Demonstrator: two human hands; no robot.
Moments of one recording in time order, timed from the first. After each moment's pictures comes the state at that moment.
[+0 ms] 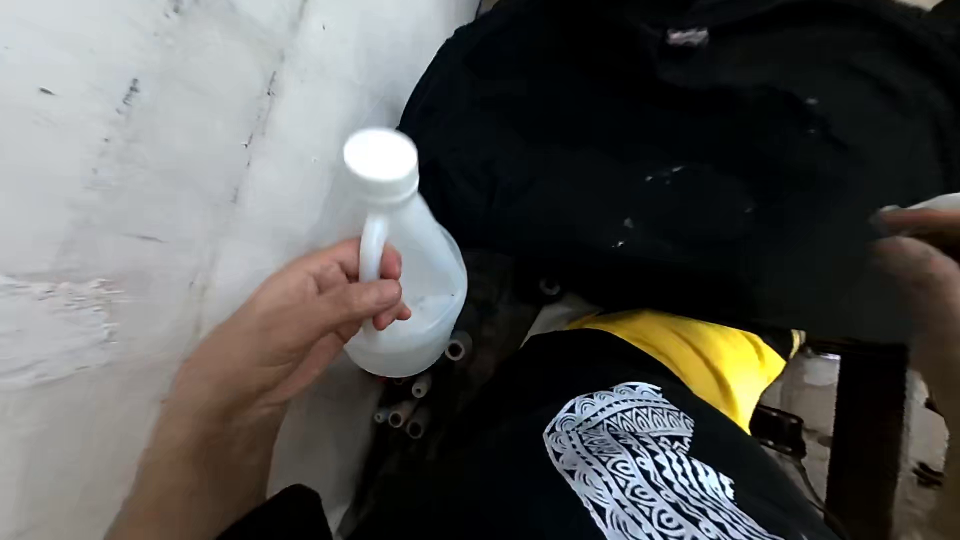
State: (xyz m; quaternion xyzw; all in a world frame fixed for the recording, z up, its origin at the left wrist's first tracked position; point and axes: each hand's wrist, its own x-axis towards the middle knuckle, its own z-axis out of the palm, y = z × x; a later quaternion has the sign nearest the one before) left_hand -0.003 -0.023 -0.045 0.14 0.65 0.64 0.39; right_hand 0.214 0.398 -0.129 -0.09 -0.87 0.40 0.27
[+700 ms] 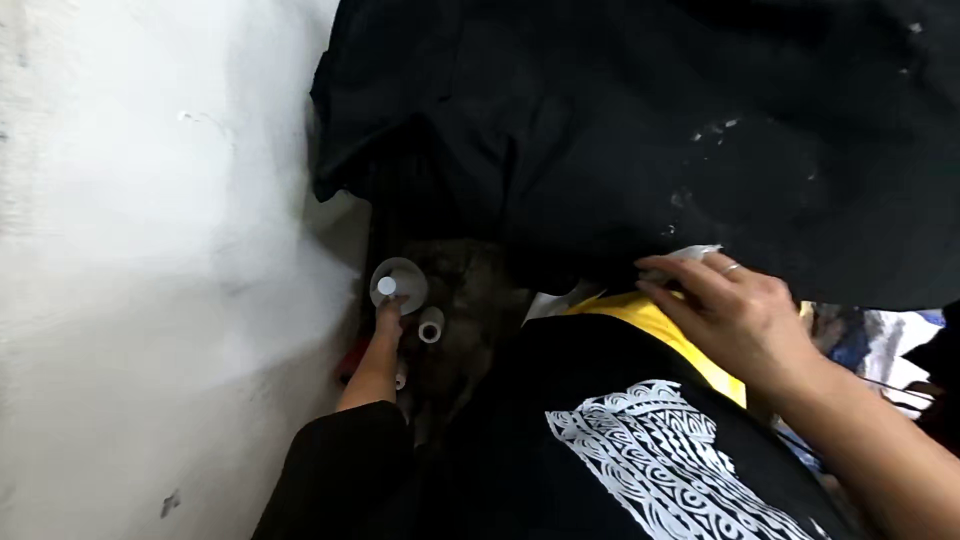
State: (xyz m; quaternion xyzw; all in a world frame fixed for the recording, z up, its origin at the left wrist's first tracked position) left_hand 0.003 -0.042 -0.475 -0.34 0.69 0.50 0.39; right_hand 0.158 0.297 -0.179 -0.06 -0.99 0.16 0.03
